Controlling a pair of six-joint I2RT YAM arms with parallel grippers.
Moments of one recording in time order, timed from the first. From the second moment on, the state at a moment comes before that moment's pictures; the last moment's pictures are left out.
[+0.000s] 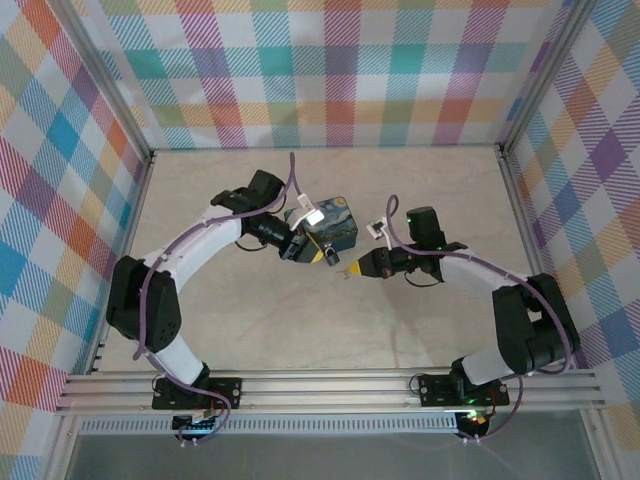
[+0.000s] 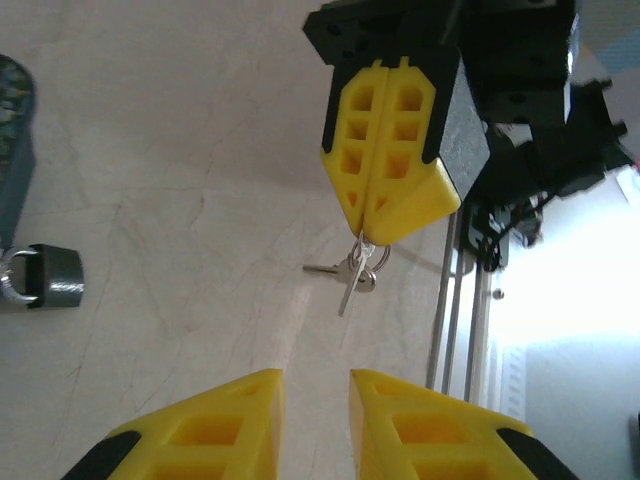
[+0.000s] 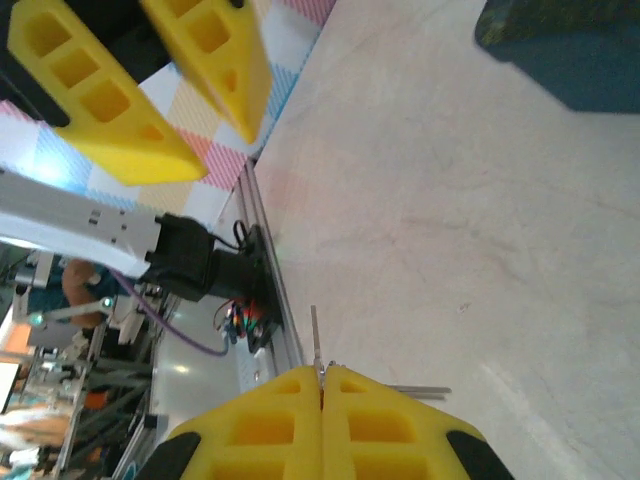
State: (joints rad) left arm -0.45 1.64 1.34 -0.83 0.85 0.34; right arm 0.35 1.46 0.74 -0.08 -1.14 0.28
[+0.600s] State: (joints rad) left arm -0.50 1.58 1.54 -0.83 -0.20 -0.49; right arm 0.35 1.38 0.72 0.02 -0.81 0.60
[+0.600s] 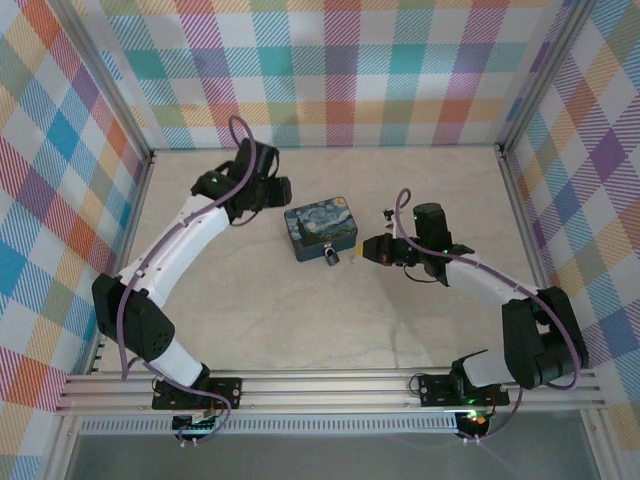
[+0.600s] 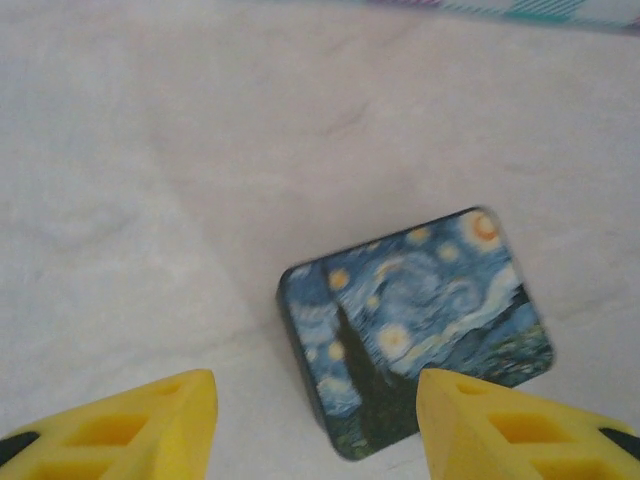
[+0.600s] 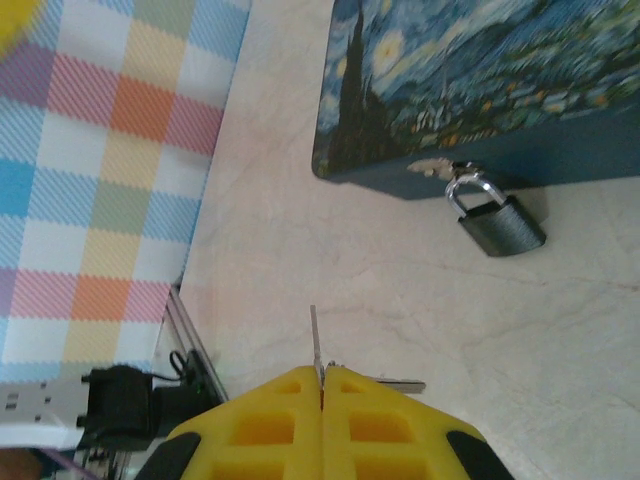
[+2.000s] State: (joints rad) left arm -0.90 2.18 1.57 -0.66 -0.52 -1.13; right arm 0.12 1.34 0.57 -0.03 -0.69 0.70
